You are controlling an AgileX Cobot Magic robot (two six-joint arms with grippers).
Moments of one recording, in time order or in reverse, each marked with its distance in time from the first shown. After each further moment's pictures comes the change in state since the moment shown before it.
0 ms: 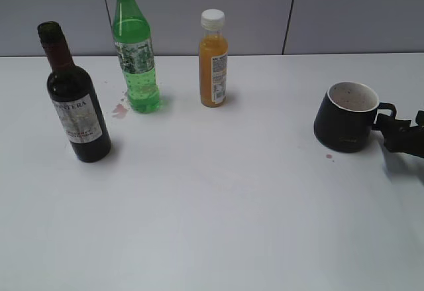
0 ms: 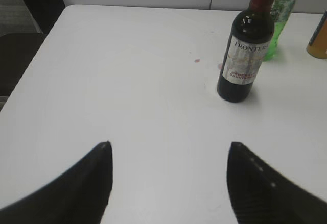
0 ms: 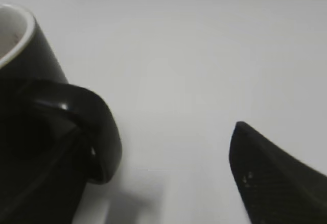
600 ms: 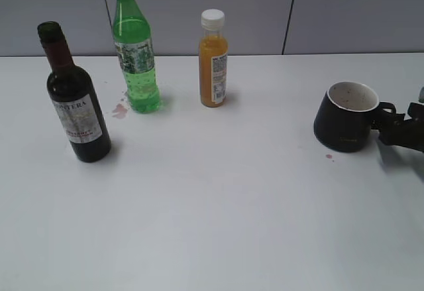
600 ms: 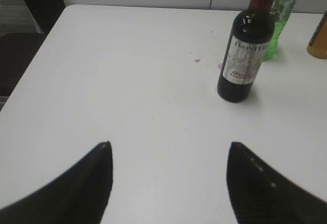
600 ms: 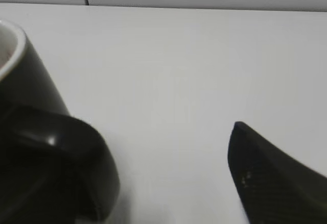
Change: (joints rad) left arm 0.000 0.000 0.000 0.000 0.000 0.000; right arm 0.000 0.046 -0.086 -0.049 0.000 0.019
